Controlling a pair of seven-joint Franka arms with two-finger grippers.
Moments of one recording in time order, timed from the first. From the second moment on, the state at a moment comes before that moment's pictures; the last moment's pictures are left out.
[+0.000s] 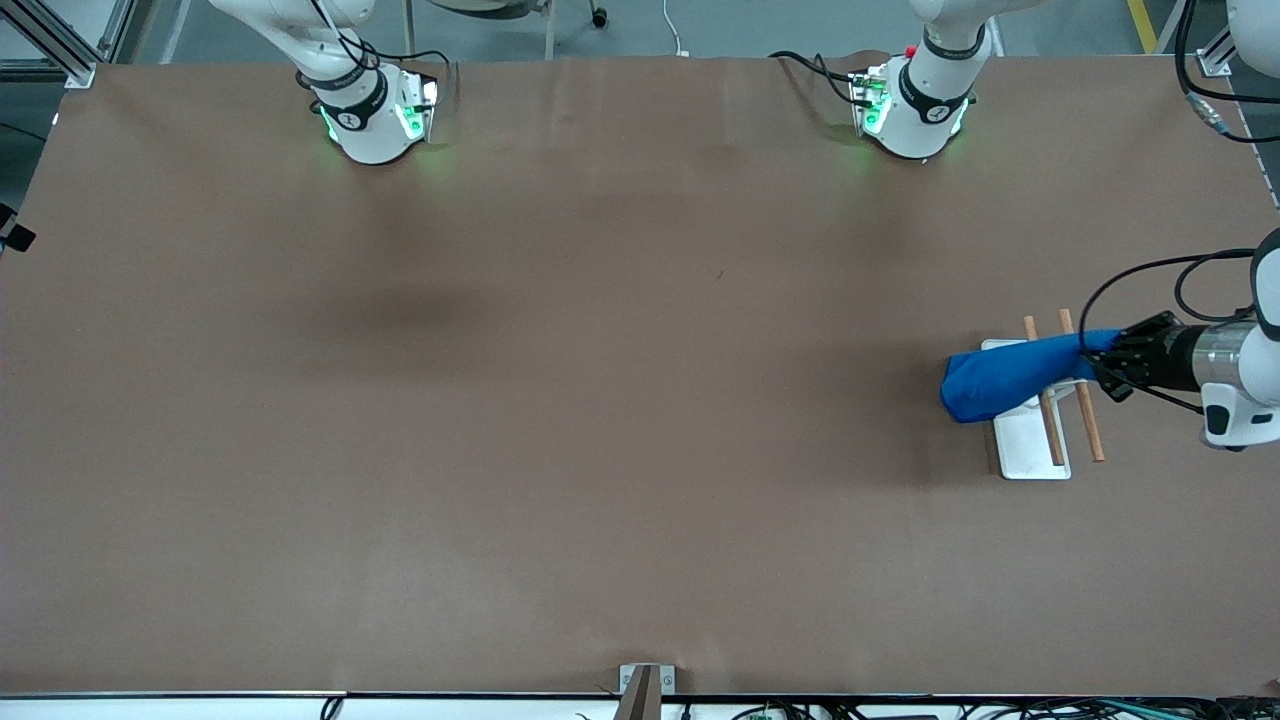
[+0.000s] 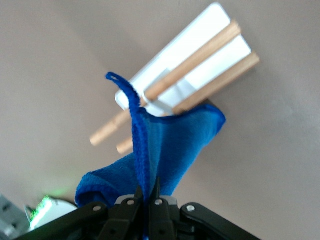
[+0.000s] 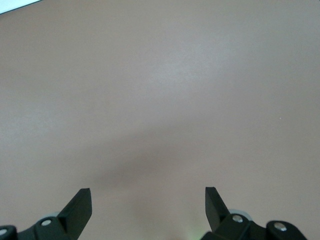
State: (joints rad) left arm 0.25 0.43 -0.13 -1.50 0.03 1.58 -0.68; right arm -0.15 -0.03 -0.05 -1.48 0.01 1.46 0.10
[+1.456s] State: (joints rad) left arm 0.34 0.48 -0.12 -1.48 0.23 1.71 -0.31; right arm -0.14 -0.02 -0.04 -1.48 0.01 1.46 0.12
